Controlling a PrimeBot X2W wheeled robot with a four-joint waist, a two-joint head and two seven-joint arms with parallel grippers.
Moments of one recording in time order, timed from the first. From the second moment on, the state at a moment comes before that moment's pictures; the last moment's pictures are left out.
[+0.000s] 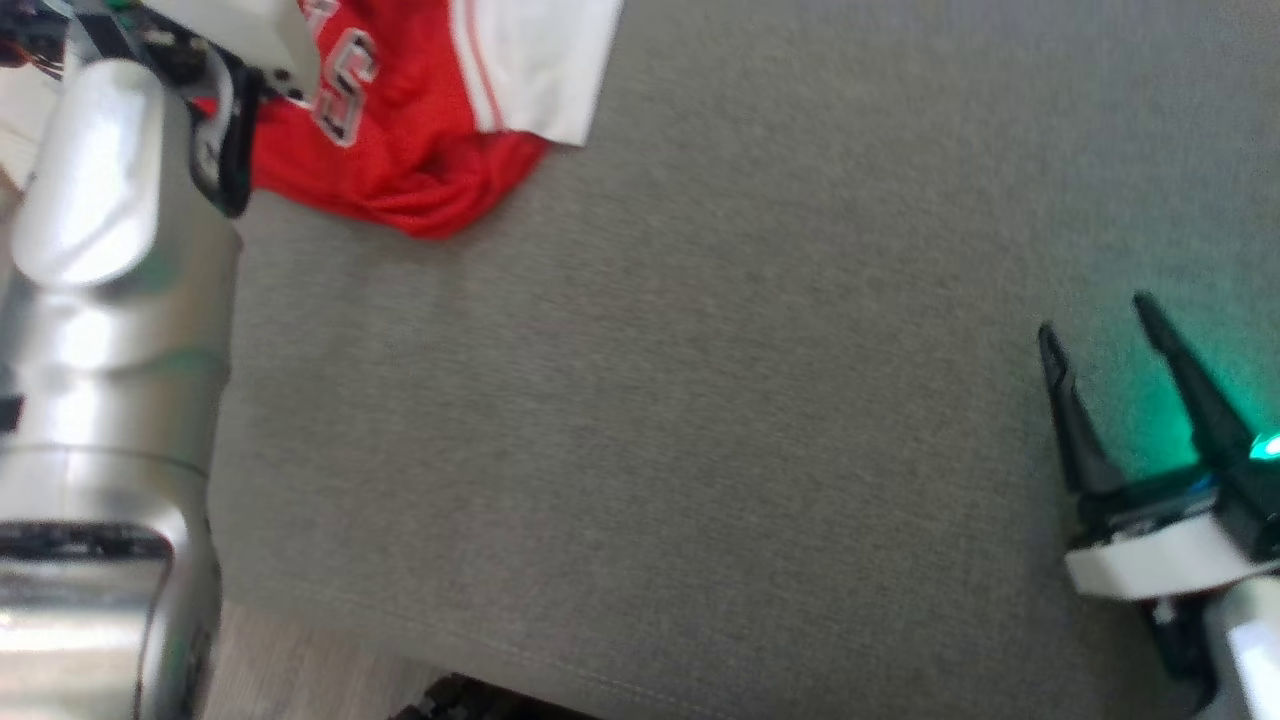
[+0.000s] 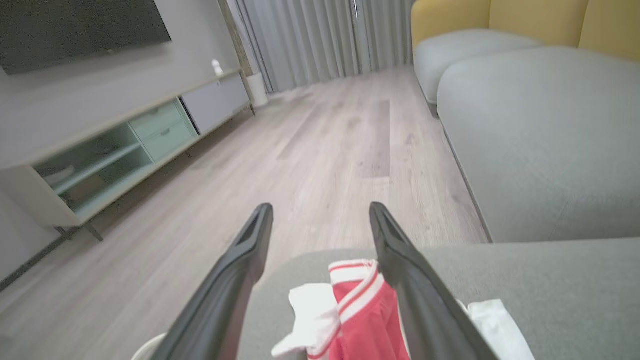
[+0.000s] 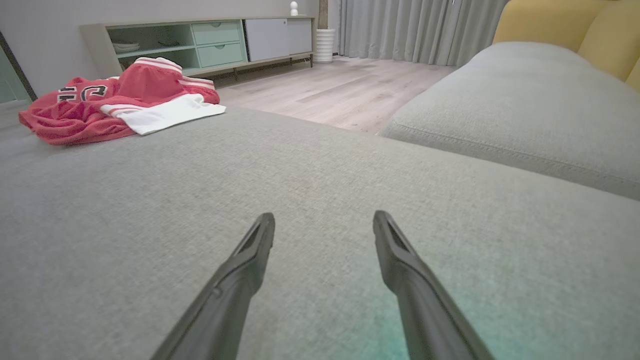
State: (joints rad) left arm -1.08 0.15 -0.15 0.77 -0.14 -0.08 -0.02; right arm -0.02 -0.27 0.07 0.01 0.05 0.13 -0.24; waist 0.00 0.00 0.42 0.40
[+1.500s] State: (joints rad) left arm -1.22 0.24 -0.47 0.92 -0.31 -0.13 -0.22; right arm 0.01 -0.09 0.15 0.04 0.07 0.13 -0.25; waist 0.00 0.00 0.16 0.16
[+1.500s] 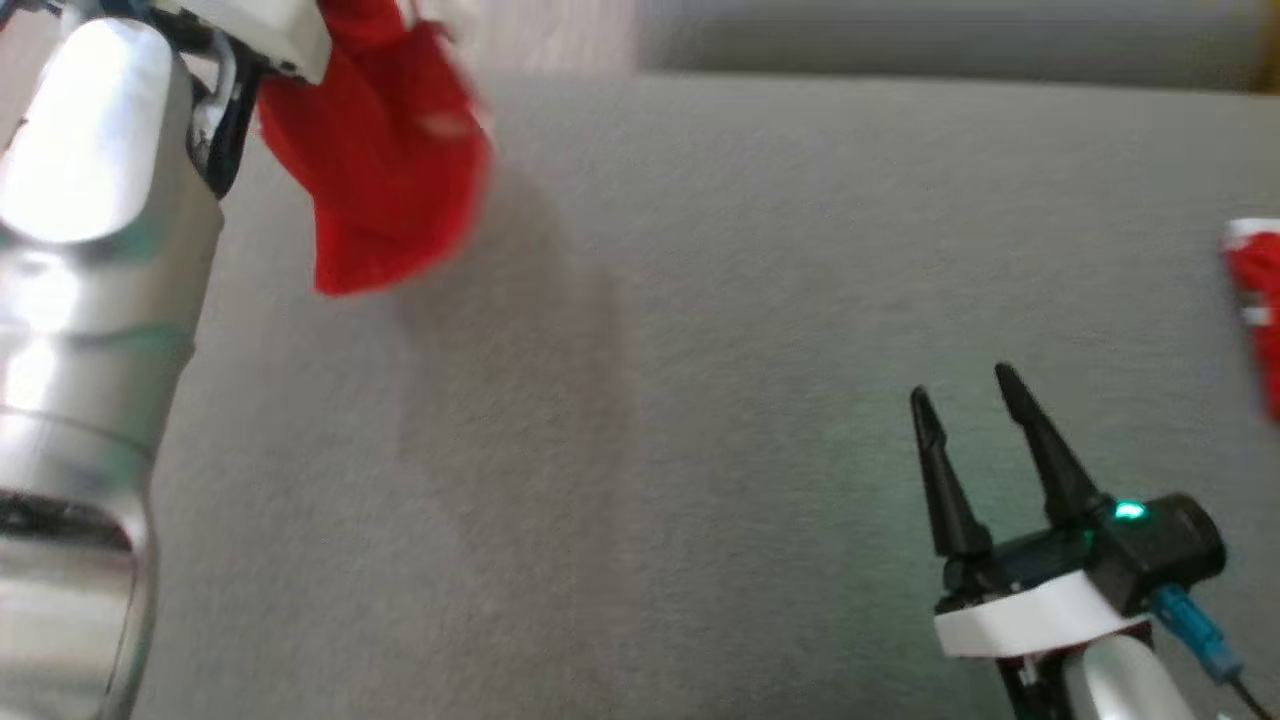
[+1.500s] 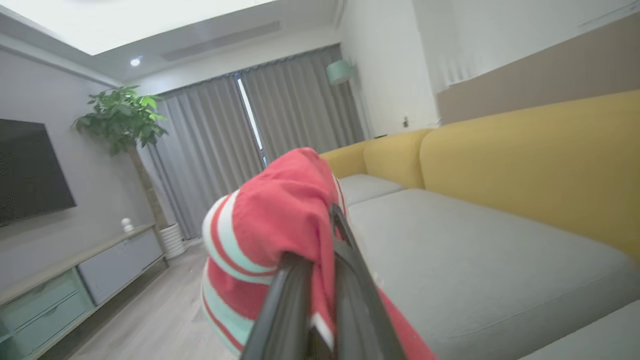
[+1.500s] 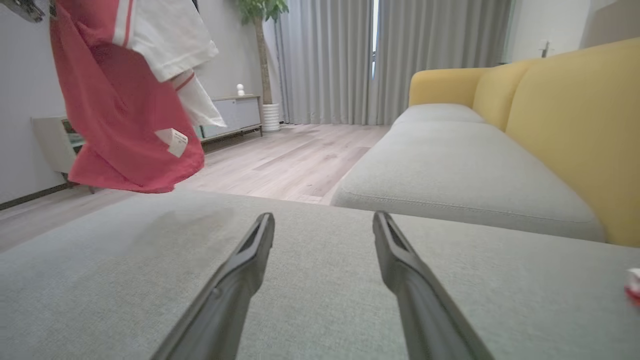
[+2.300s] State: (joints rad) left arm -0.53 0.19 -0.87 0.48 -0.45 0.01 -0.22; right arm 0.04 -0.06 0.17 0.00 0.10 0.13 -0.26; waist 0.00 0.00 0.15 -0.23
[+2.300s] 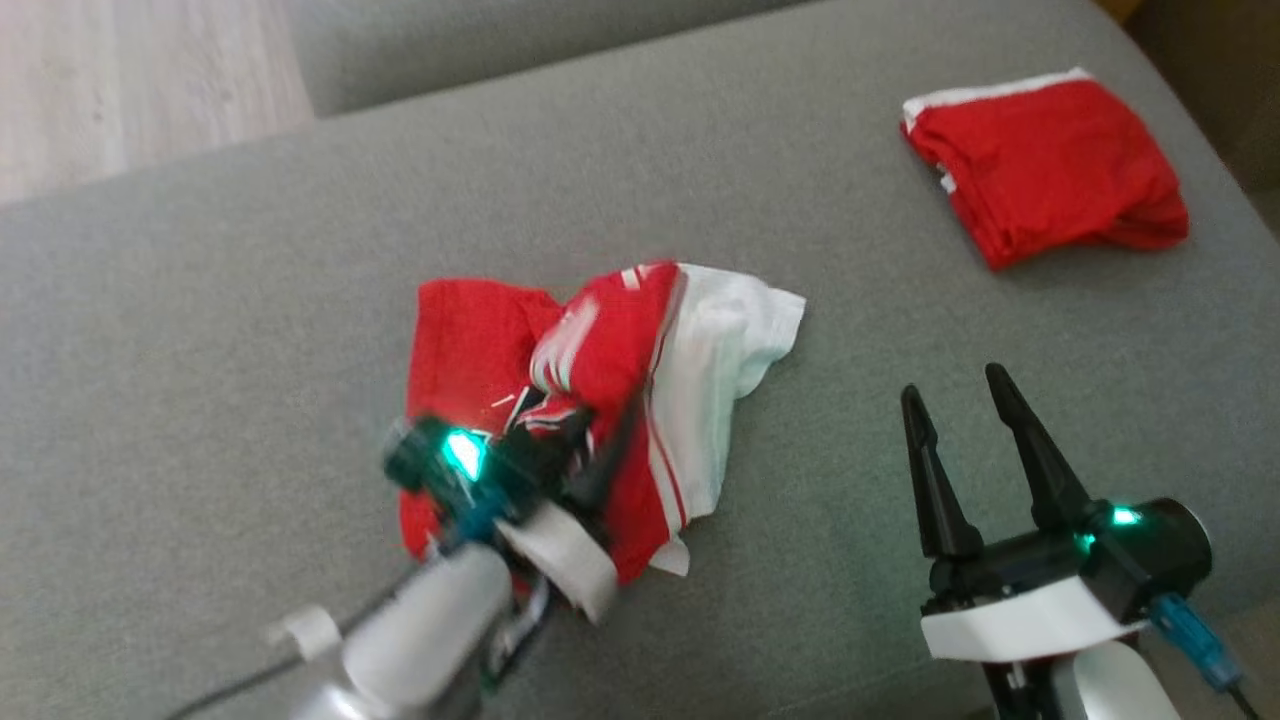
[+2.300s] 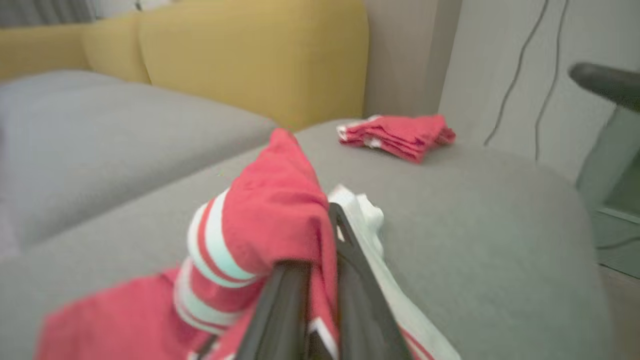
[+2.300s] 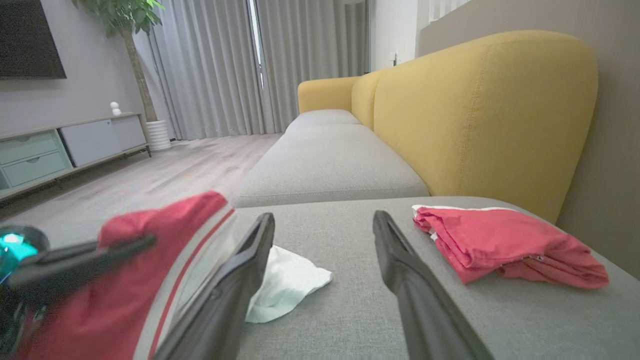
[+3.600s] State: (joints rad) left arm 0.12 0.13 -0.34 0.08 -0.19 0.14 -0.25; right arm 0.17 -0.04 0.01 0.14 0.15 0.13 -0.26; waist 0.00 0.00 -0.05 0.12
